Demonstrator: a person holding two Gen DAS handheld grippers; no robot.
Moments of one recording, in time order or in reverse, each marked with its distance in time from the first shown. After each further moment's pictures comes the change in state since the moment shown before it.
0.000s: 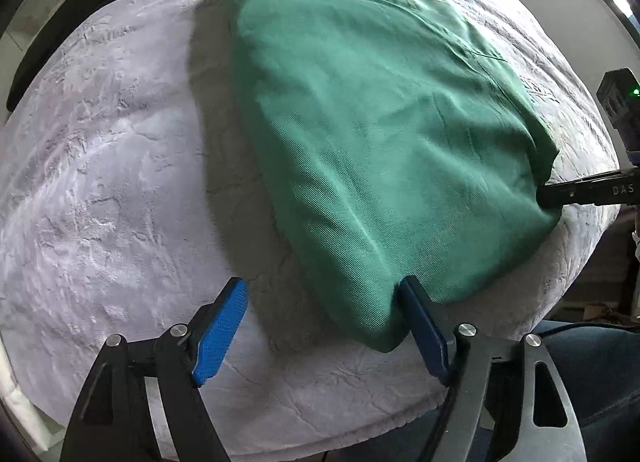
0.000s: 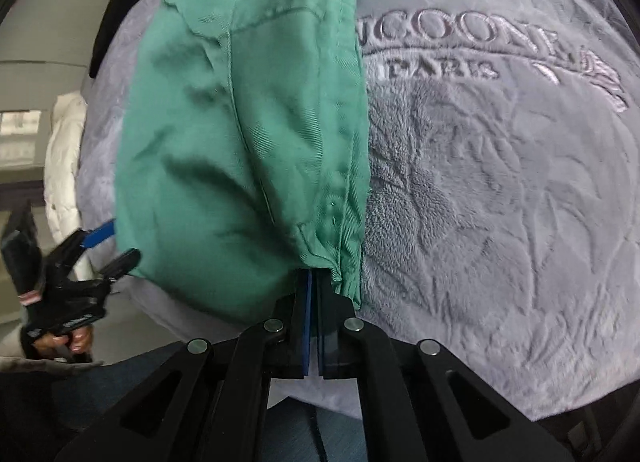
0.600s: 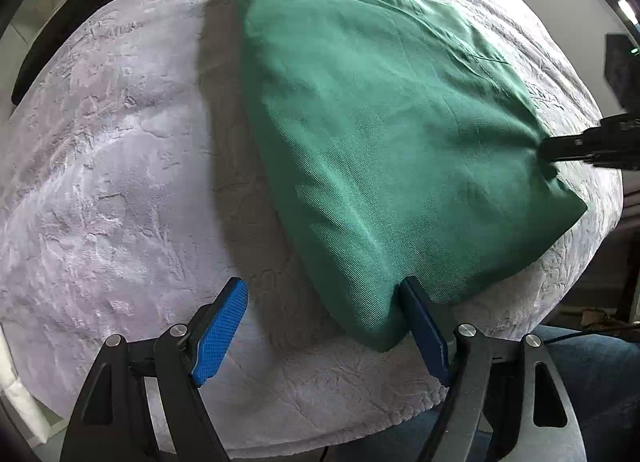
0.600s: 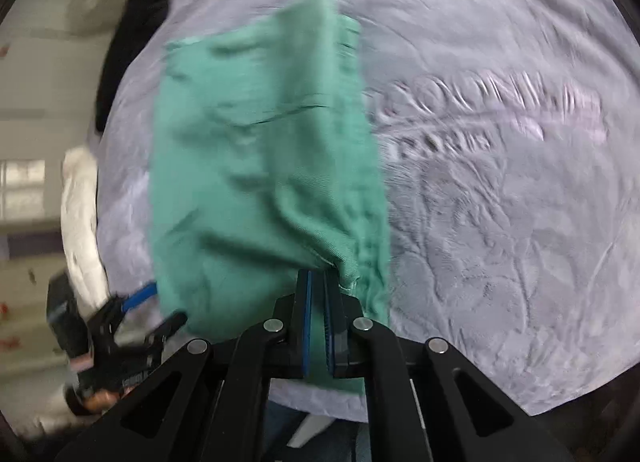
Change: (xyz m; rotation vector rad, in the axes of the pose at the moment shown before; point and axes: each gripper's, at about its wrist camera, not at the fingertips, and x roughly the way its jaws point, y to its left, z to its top) left arm -0.006 0.013 0.003 -0.023 0.014 0.006; right arm -0.032 0.005 0.033 0.172 -0.098 0.080
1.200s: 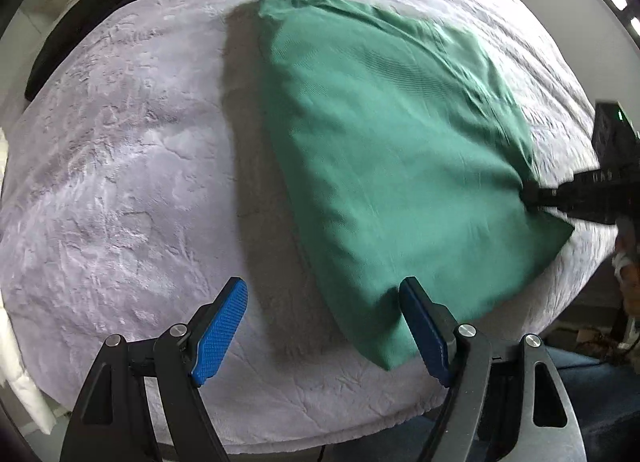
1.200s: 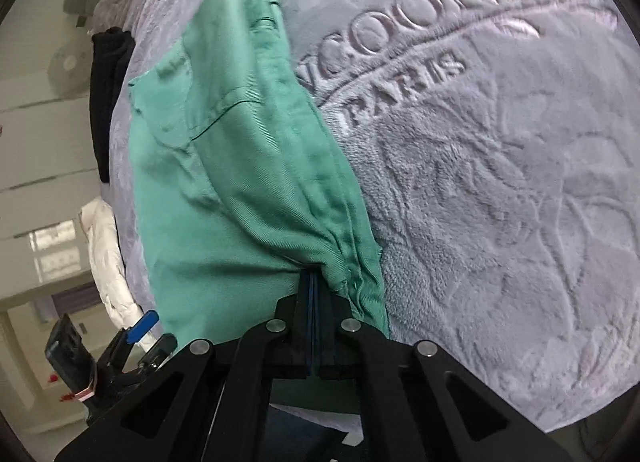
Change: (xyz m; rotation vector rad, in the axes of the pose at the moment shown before) left arm -0.023 0.016 0.031 -0.061 -0.006 0.020; right arm 0.032 -0.050 -0.006 0.204 0.012 0.148
